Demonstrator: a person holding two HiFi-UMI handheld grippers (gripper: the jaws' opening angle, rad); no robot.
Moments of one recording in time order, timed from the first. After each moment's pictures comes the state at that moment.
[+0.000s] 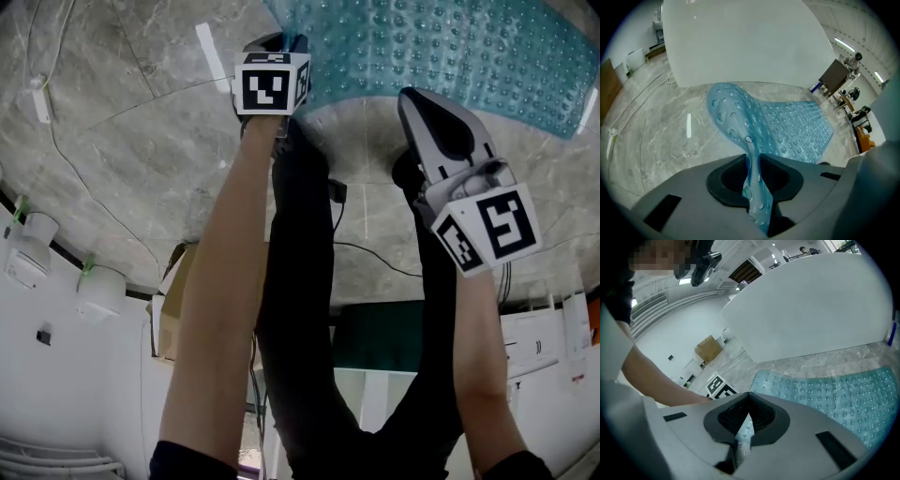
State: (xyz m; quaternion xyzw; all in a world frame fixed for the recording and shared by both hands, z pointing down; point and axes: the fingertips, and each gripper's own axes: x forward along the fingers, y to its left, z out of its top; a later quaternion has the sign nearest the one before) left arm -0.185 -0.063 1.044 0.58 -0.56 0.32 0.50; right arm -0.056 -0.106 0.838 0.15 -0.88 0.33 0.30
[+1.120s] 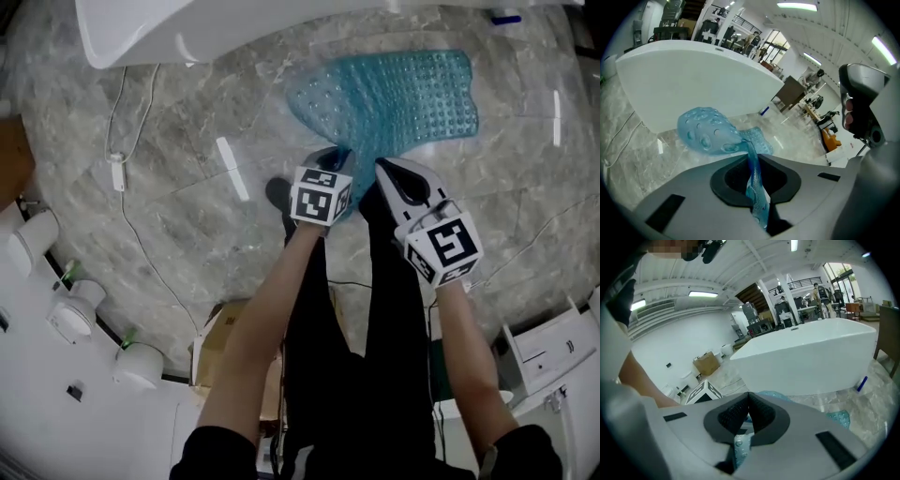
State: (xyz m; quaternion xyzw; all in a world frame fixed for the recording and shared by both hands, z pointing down) left arm 0.039 -0.134 0.629 0.71 -0.46 0.24 0.47; right arm 0.063 -0.160 0.468 0.22 -0.91 0.25 0.24
